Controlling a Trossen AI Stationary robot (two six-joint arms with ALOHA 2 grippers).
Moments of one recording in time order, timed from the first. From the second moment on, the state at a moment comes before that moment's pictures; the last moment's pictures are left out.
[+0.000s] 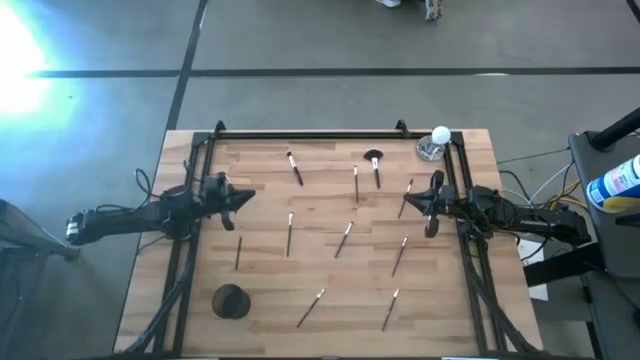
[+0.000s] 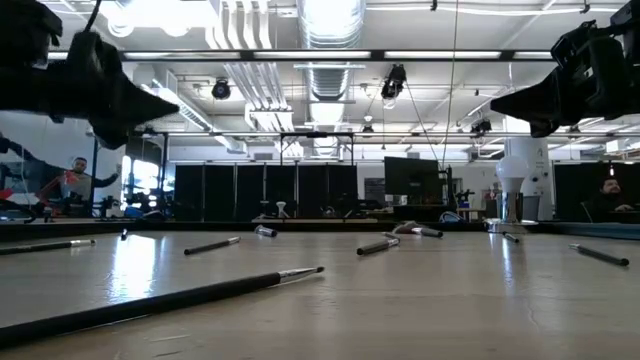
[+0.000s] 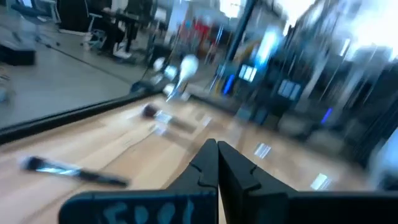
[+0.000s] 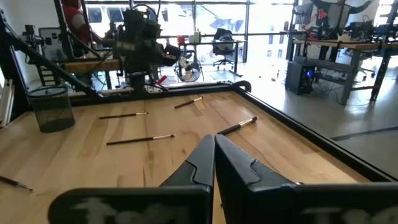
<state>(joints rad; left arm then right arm) 0.15 0.17 0.01 0.15 -0.17 -0.37 -0.12 0.06 0.01 0.03 0.12 0.05</state>
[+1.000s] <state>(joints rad) 0.15 0.25 0.01 0.34 -0.53 -0.87 -0.12 0.06 0.01 0.09 0.11 0.18</state>
